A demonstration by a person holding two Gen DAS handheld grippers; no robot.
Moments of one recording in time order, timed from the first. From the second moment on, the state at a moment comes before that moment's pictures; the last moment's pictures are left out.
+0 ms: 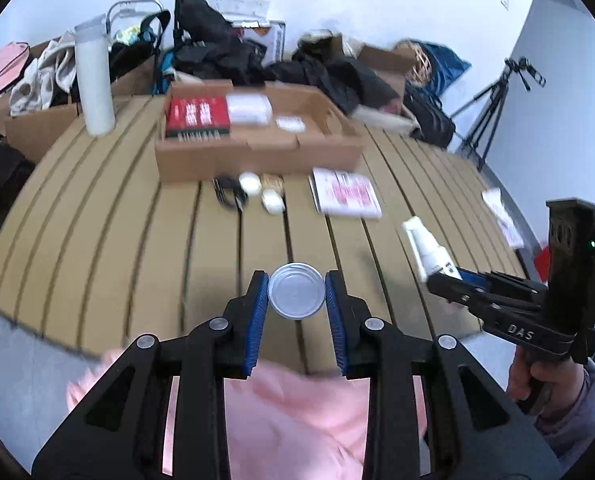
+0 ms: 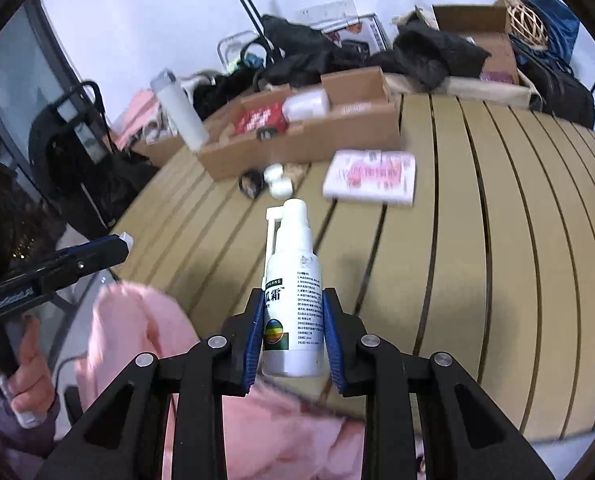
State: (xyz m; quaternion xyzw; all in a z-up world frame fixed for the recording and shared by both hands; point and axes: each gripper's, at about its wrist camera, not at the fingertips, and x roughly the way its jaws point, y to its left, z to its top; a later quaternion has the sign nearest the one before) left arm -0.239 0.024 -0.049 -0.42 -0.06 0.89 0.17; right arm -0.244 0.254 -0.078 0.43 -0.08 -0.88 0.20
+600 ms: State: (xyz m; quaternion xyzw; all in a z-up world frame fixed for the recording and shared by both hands) left arm -0.528 -0.007 -0.118 -0.52 -0.07 0.85 0.12; right arm -0.543 0.144 -0.101 0.48 -0.08 -0.84 0.22
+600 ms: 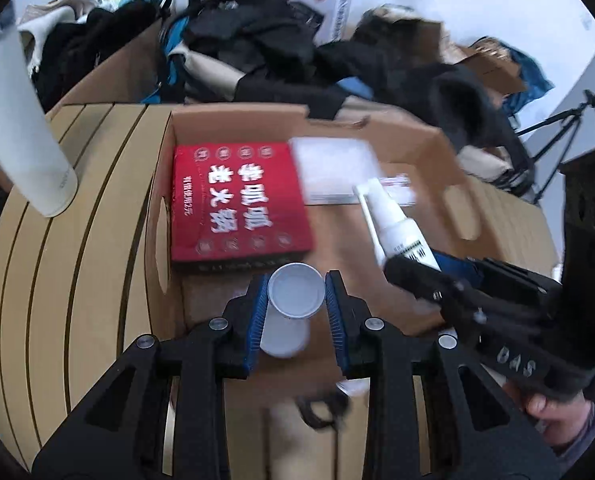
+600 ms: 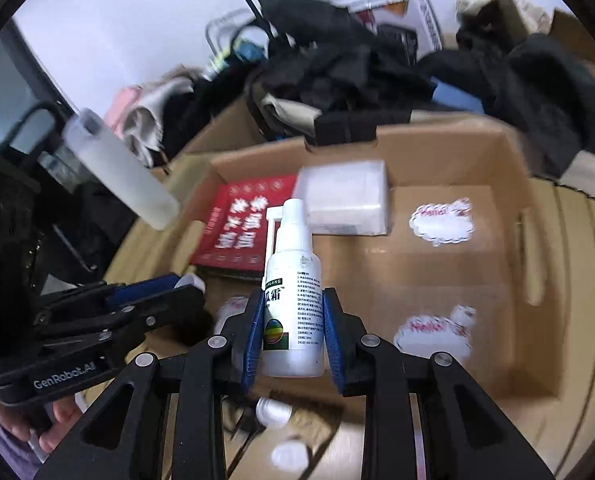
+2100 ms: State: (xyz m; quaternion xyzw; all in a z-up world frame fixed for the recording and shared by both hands) left arm -0.193 -0.038 -0.030 -0.43 -0.03 0.90 -0.01; right arm -0.236 0.240 0.003 0.37 0.00 -0.91 0.19
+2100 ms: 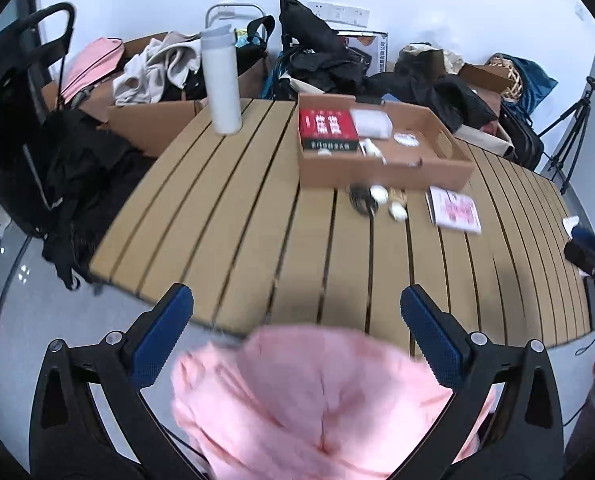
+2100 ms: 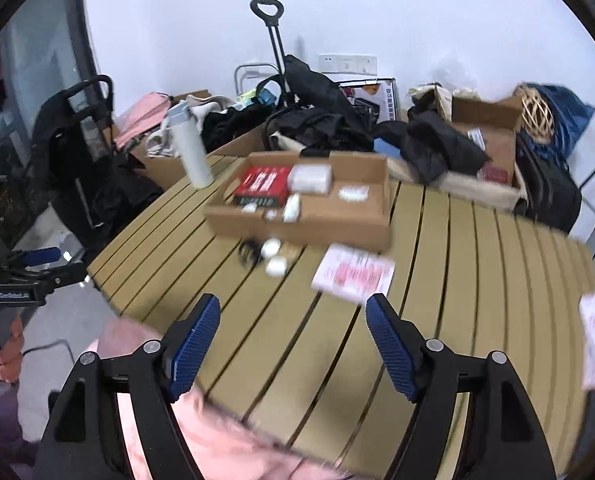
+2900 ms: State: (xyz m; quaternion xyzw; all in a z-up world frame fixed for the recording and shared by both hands) left arm -0.258 -0.032 -0.102 -0.46 -0.05 0.89 0.00; right arm -0.352 0.168 -0.121 0.44 -0.01 -0.87 0.24
